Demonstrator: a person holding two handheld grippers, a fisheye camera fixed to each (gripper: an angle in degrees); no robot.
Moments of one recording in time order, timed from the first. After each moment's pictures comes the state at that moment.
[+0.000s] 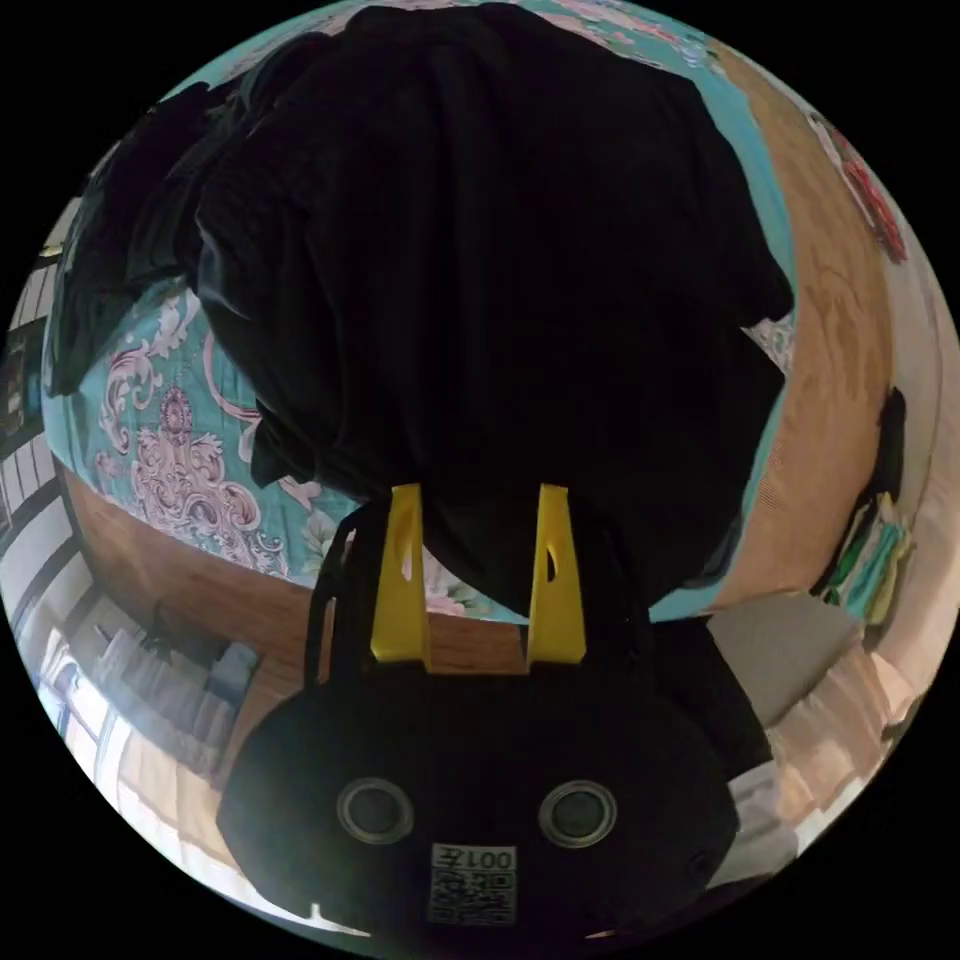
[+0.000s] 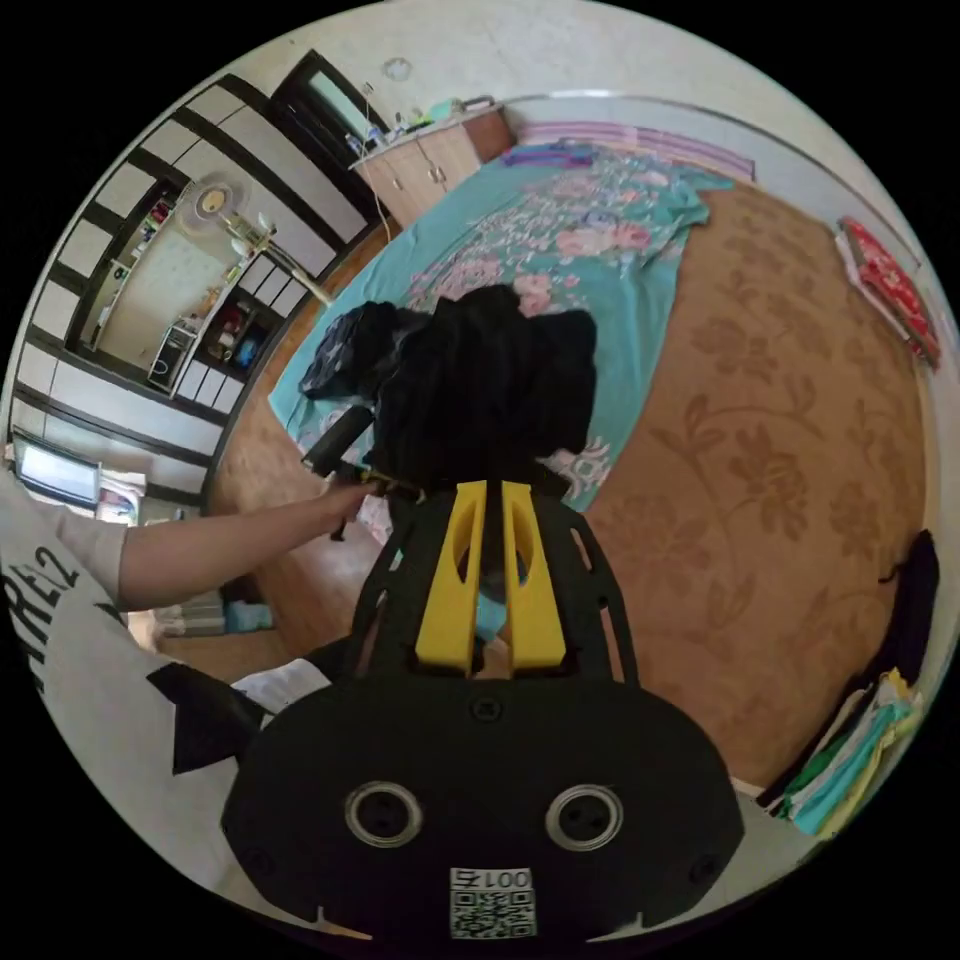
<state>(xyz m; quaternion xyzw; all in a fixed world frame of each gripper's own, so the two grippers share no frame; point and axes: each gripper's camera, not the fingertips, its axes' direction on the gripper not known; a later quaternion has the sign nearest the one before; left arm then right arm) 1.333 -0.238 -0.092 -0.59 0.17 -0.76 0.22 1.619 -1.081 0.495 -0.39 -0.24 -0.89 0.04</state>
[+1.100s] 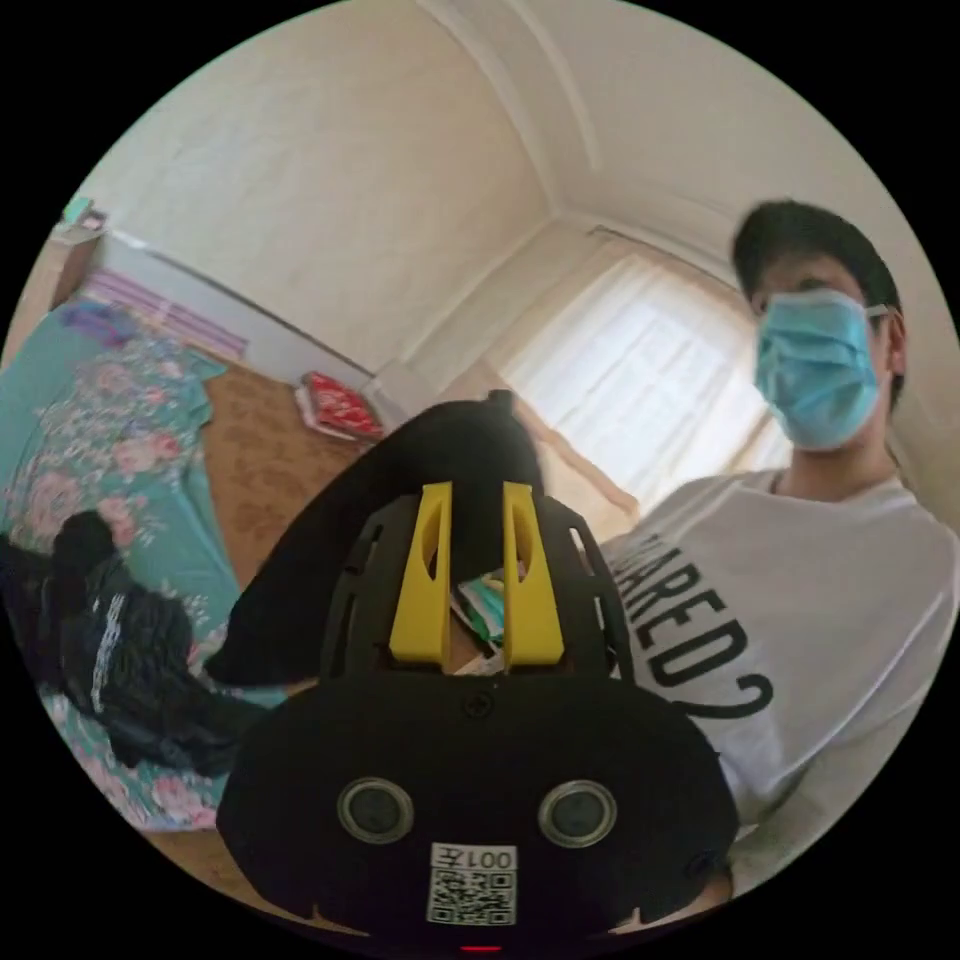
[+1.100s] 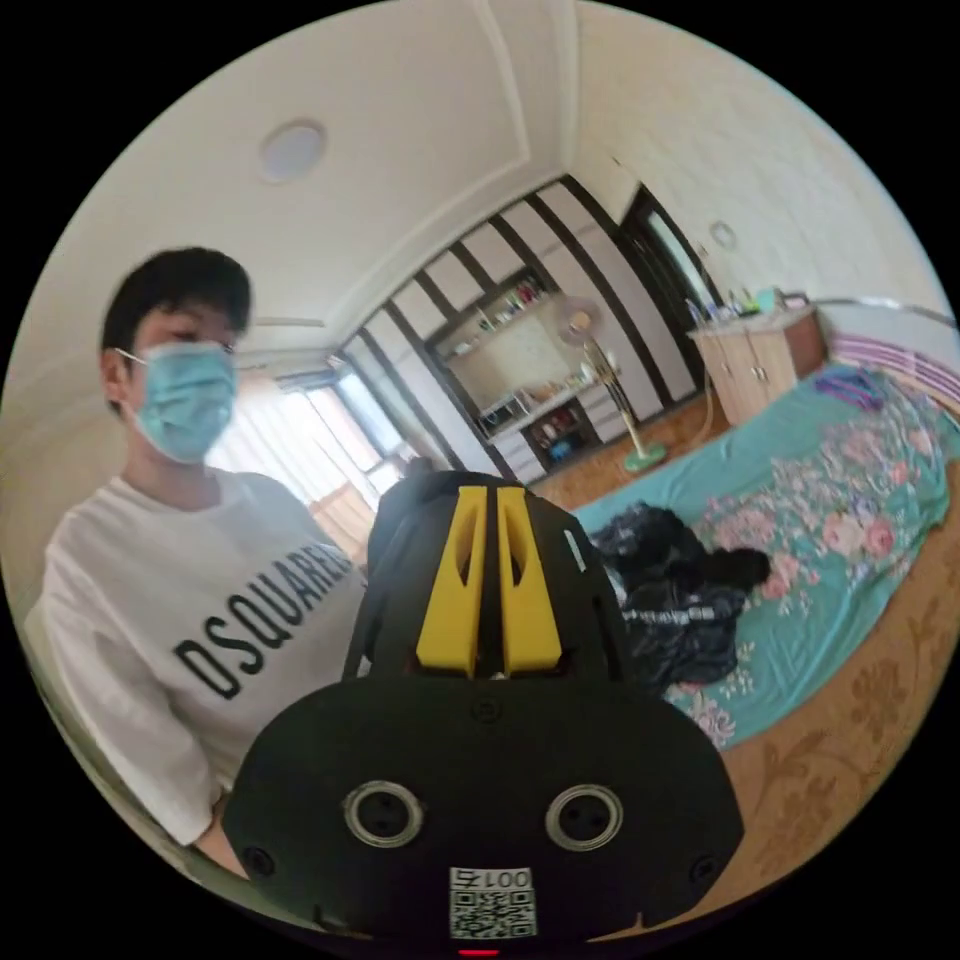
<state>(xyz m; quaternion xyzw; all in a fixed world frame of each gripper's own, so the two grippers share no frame) 1.210 -0.557 -0.689 0.07 0.08 -0.80 0.59 1.202 -1.315 0.273 -0.61 -0.49 -0.57 -0.24</state>
